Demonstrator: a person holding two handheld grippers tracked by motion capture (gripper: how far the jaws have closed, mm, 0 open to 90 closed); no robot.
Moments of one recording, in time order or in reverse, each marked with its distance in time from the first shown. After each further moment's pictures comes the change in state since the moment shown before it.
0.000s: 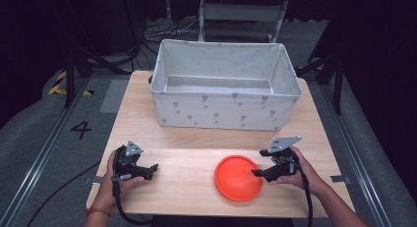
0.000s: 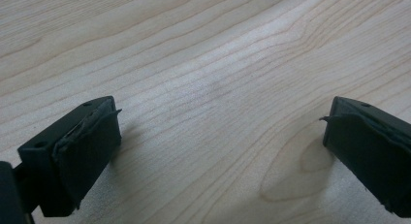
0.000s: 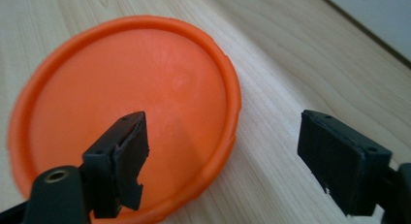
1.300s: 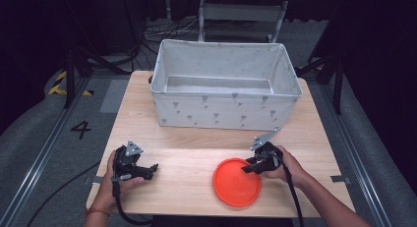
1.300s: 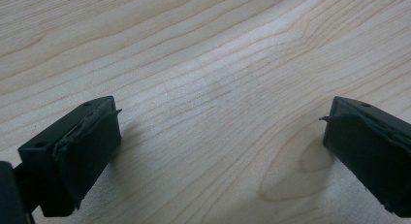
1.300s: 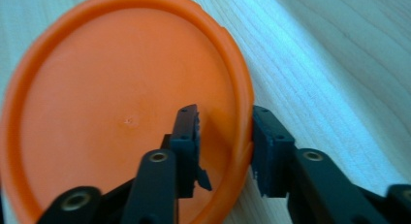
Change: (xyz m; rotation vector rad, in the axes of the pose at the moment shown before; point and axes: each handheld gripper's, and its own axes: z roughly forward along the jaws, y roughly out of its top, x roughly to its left) left arm 0.000 0.000 0.000 -0.001 0.000 -0.004; right arm -0.001 0.029 0.031 0.184 0.130 -0.013
